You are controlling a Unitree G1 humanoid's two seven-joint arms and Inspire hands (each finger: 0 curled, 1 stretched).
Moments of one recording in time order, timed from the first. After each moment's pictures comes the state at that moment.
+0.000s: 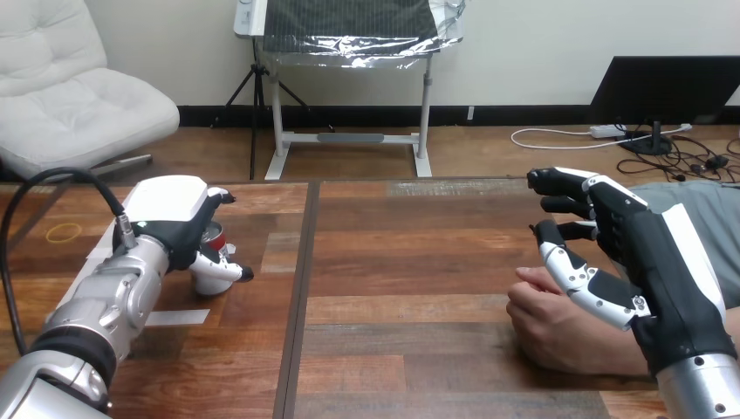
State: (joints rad) left arm -0.79 0.49 -0.50 1.25 0.77 -0.21 0.21; right arm 0.27 -0.20 -0.10 -0.51 -0.17 0.04 0.14
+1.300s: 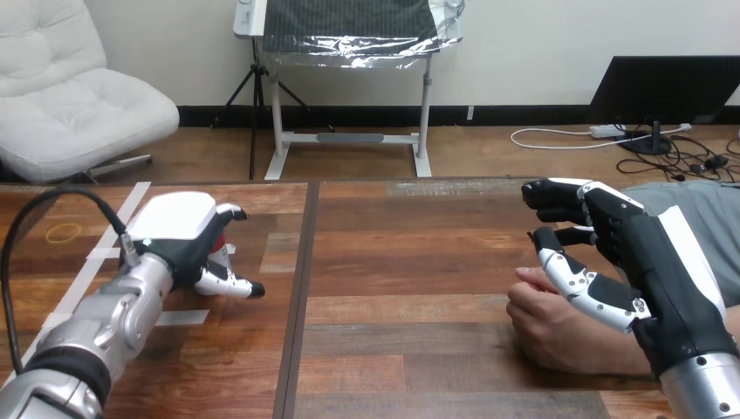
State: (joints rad) left arm -0.74 0.49 -0.50 1.24 0.75 -0.30 0.23; right arm 0.27 -0.24 -0.10 -0.51 -0.16 0.07 0.16
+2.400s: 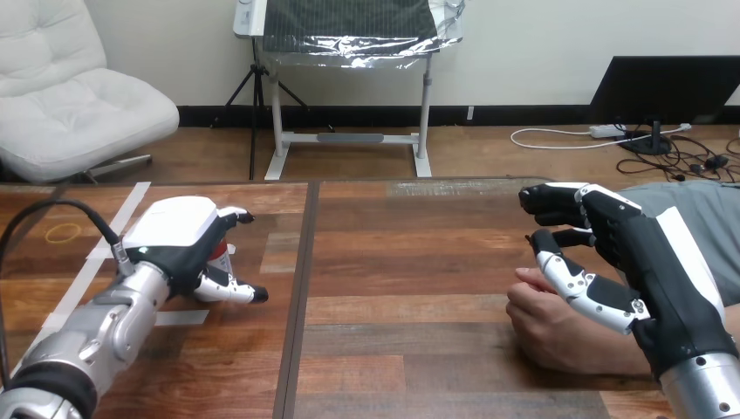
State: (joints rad) left arm -0.68 0.53 -0.49 1.16 0.72 -0.36 0.24; right arm 0.27 -0.25 -0.10 -0.51 -0.16 0.07 0.17
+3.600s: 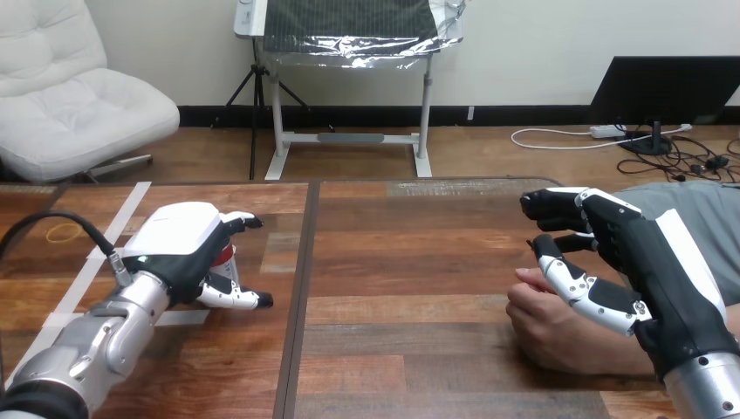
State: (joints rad) left arm -0.60 0.56 -0.45 1.05 0.71 -0.40 0.23; right arm 0.27 -0.28 -0.10 -0.51 -0.16 0.10 0.18
